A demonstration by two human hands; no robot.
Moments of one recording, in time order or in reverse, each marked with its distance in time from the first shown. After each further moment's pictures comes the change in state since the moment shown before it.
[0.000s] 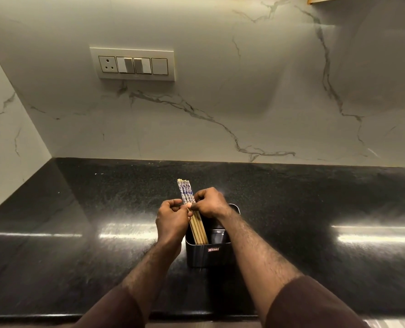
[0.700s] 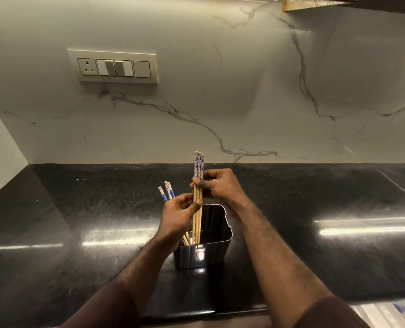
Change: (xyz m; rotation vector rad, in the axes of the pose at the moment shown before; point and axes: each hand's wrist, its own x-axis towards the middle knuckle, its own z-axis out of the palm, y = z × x) left_hand -0.021 0.023 0.020 -0.009 -0.445 0.098; right_hand -0.035 -0.003 -0.063 0.540 0.119 -0.153
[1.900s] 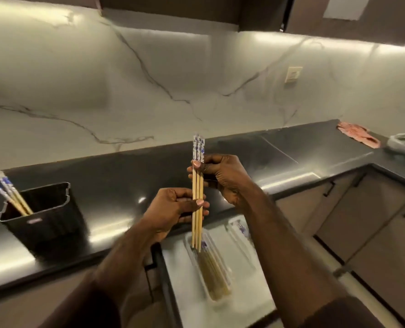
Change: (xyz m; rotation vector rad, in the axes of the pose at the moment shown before) left_hand -0.221 -0.004 0.343 0.007 -0.590 -0.089; right_hand -0.325 0.015 -0.346 0.246 0.267 -0.053
